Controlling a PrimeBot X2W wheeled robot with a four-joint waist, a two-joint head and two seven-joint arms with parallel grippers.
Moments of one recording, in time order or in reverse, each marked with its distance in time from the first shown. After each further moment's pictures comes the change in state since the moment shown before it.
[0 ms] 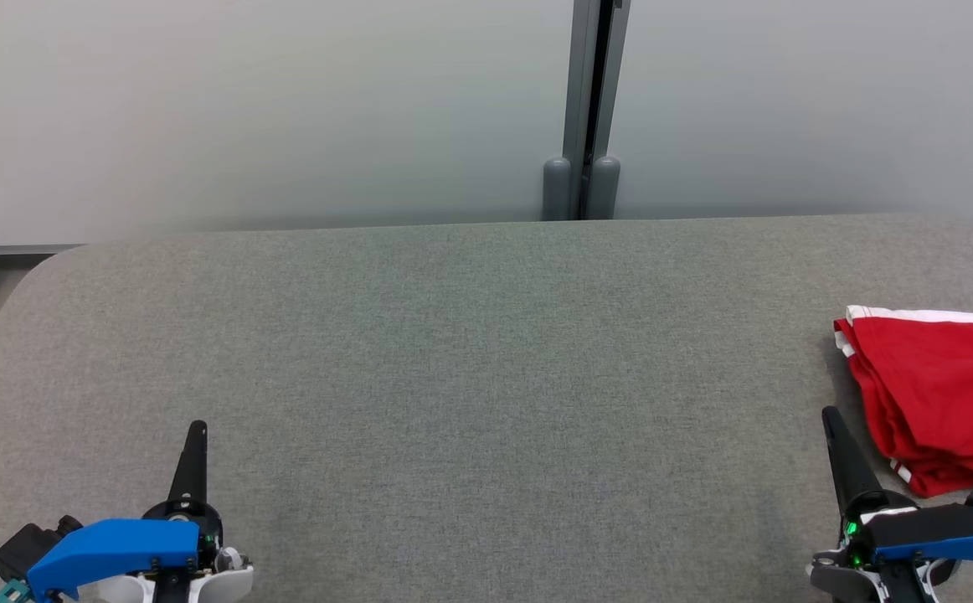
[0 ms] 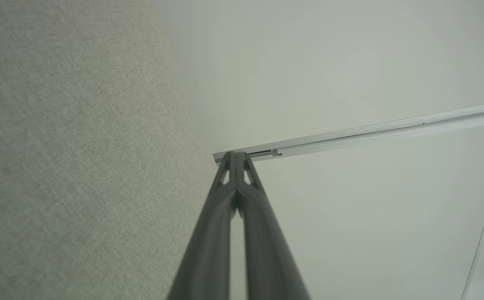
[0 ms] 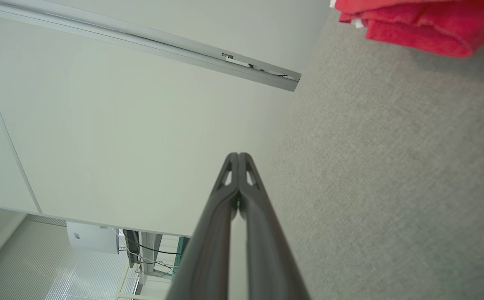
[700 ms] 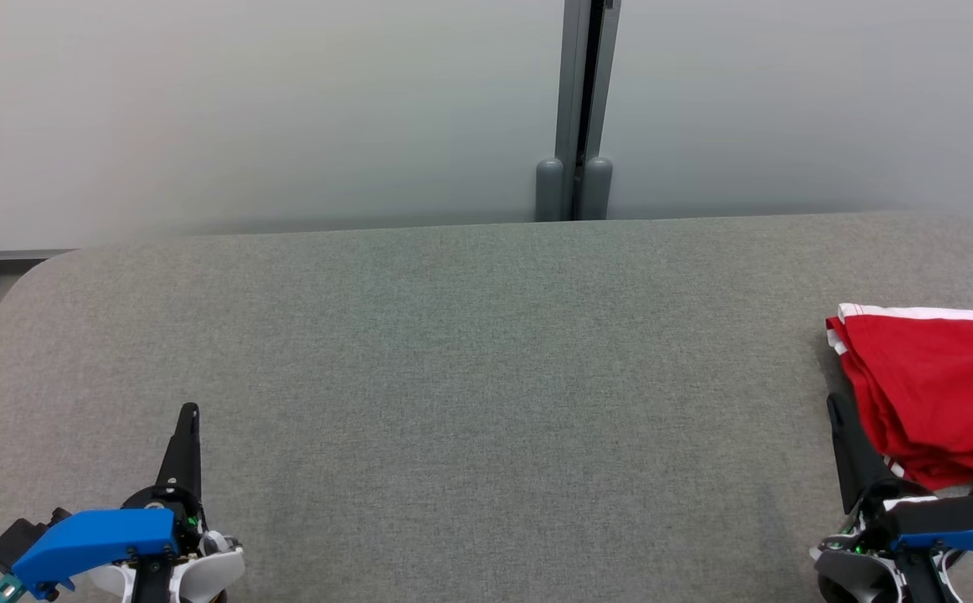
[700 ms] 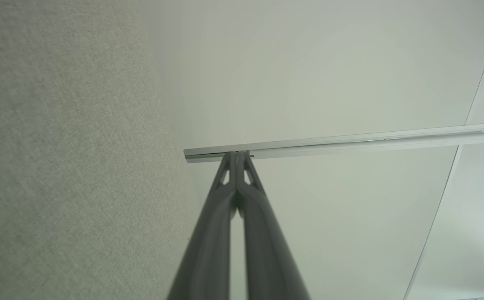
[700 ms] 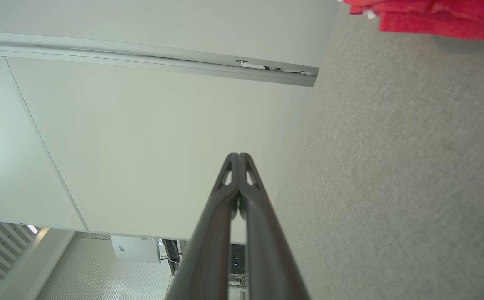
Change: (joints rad) left arm -0.024 -0.011 0.037 -0.009 -0.130 -0.020 0.044; right arm -0.016 -0.001 -0.016 -0.015 0.162 0.000 0.042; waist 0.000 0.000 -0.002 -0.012
